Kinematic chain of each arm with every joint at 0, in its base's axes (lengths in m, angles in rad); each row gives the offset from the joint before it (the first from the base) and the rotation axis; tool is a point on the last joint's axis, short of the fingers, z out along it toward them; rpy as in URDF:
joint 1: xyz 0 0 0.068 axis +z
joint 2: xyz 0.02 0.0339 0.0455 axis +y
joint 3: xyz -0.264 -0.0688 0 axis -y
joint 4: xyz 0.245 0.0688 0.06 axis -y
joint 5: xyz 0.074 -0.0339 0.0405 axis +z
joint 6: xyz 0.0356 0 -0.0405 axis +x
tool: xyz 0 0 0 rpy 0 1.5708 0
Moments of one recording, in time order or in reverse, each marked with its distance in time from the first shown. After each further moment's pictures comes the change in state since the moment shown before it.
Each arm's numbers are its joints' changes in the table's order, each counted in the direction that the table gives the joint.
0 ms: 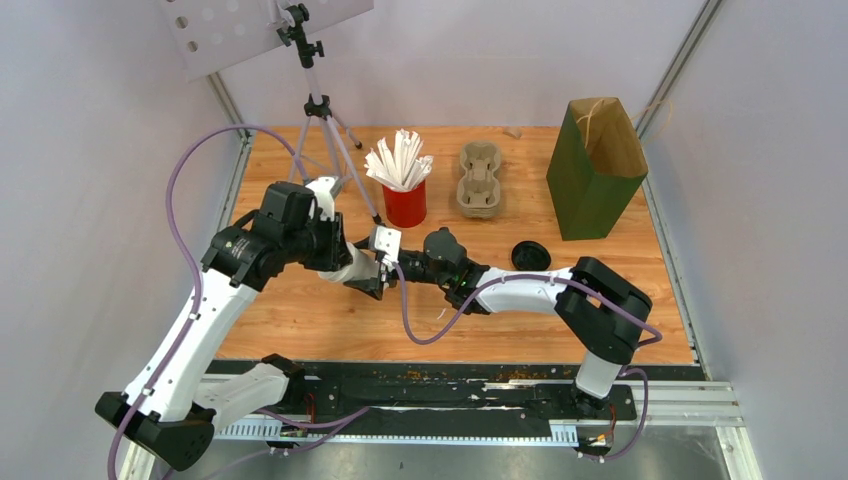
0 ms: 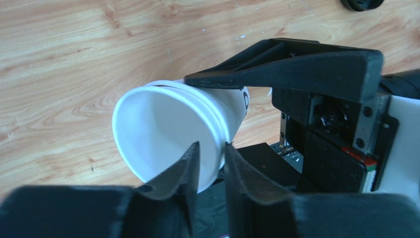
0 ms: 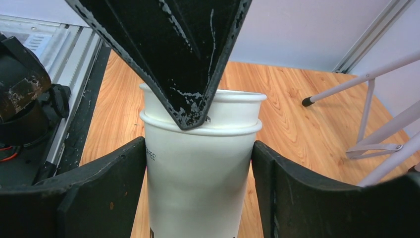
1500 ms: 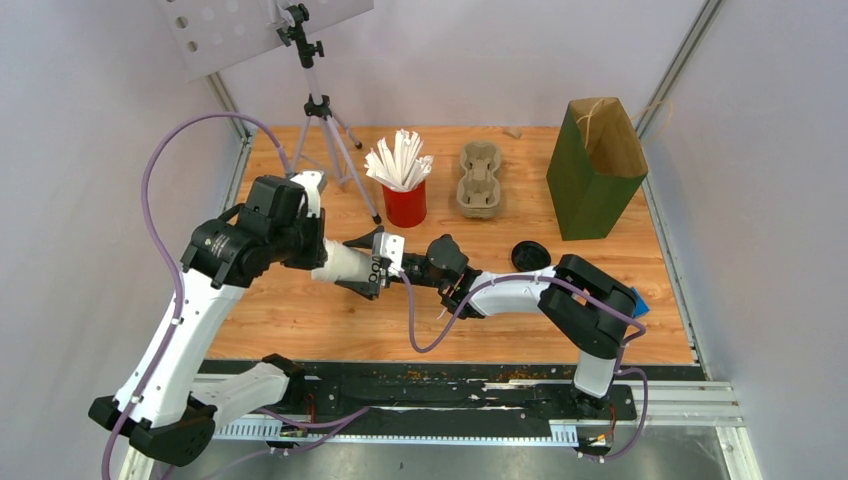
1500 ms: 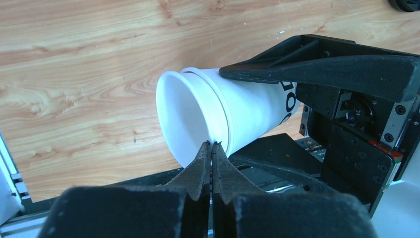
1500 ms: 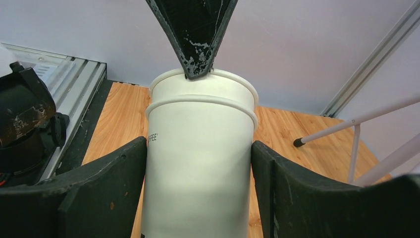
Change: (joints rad) left arm -0.008 0.022 0.173 -0.196 0.146 0.024; right arm 0.009 0.074 -0.018 0.248 0.027 0.002
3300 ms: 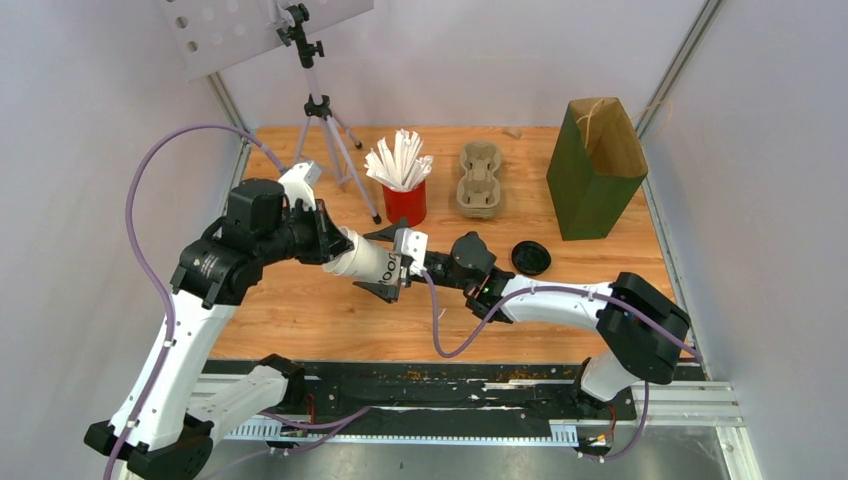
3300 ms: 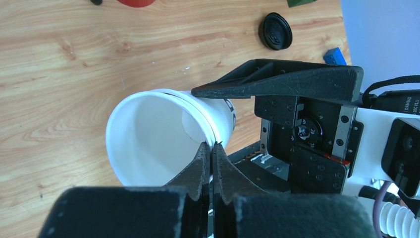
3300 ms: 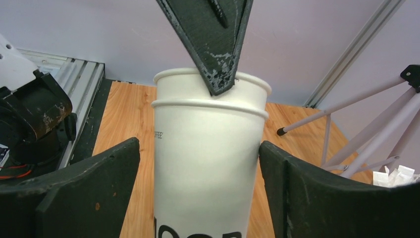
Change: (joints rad) left arm 0.046 -0.098 -0.090 0.250 -0.310 -0.162; right arm -0.002 -0.264 -0.102 -0.169 -0.040 -0.018
